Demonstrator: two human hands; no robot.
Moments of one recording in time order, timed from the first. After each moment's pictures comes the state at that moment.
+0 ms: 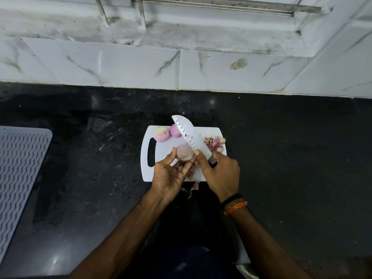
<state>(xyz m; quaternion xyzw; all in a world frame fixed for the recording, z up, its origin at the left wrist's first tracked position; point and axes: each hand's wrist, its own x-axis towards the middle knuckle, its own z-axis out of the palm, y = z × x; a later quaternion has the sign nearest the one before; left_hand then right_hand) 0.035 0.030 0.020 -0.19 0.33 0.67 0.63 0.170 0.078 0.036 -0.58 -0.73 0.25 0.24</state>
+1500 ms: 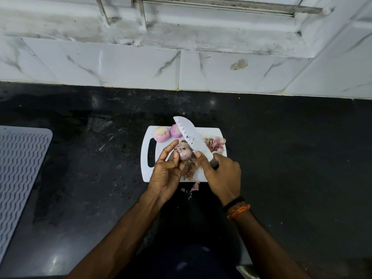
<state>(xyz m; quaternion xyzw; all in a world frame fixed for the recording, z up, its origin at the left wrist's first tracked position) 0.028 0.025 0.017 -0.06 0.35 0.71 0.61 0.173 0.078 0.038 -0.59 -0.73 0.27 0.23</state>
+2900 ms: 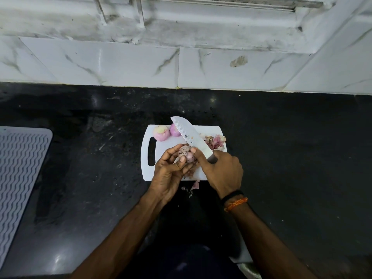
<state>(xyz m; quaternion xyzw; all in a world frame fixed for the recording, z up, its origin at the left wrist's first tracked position) 0.034 0.021 0.019 0.00 0.36 0.70 0.62 0.166 0.084 0.043 -0.62 -0.72 0.24 0.19</state>
